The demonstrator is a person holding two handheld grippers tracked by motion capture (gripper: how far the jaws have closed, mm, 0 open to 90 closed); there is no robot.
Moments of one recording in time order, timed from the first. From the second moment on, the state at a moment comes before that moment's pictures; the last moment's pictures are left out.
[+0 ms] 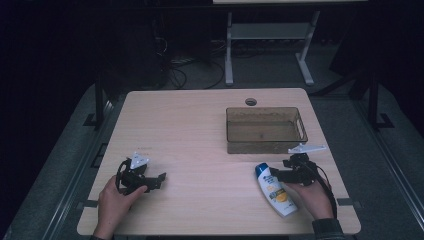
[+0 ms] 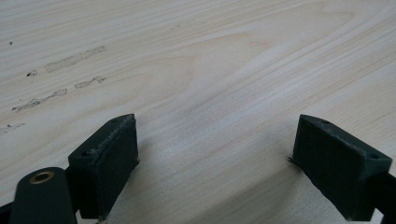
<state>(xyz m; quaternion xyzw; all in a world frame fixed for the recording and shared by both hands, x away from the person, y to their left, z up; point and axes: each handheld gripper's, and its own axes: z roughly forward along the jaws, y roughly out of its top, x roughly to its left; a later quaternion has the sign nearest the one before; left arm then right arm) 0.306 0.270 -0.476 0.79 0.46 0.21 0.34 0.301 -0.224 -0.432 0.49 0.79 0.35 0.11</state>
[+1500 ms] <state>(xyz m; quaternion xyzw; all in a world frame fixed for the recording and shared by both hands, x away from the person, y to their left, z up) 0.306 0.270 -0.476 0.79 0.46 0.21 0.34 0.307 -0.167 -0.456 0.46 0.85 0.25 0.12</state>
